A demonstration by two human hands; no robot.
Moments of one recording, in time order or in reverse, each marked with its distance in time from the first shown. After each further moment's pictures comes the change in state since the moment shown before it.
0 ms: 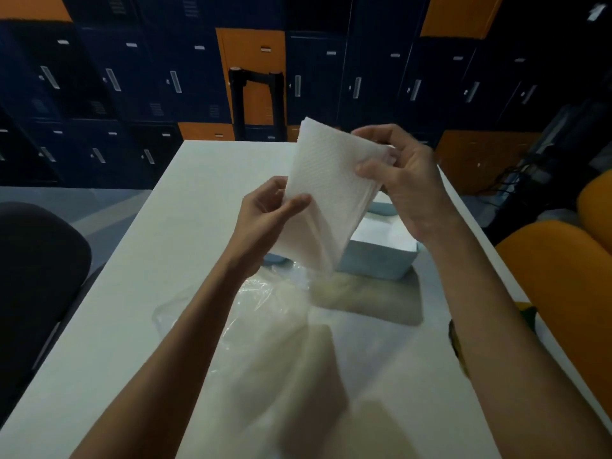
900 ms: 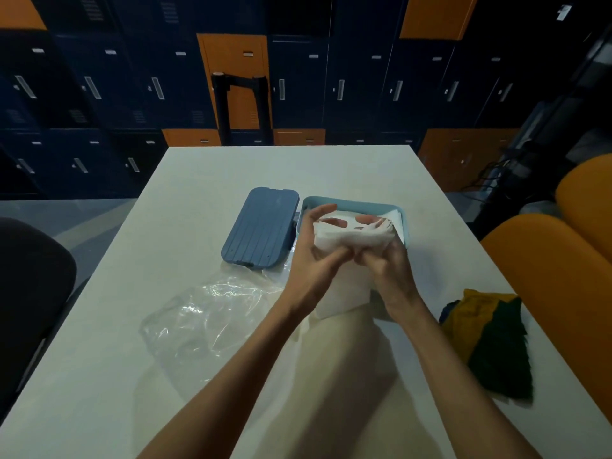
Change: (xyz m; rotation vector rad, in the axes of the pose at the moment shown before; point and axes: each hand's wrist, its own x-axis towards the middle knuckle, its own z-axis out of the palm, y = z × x) left_hand -0.031 -0.034 0.081 -0.161 -0.065 0.072; right_hand -0.073 0.094 0.004 -0.163 0.252 0.211
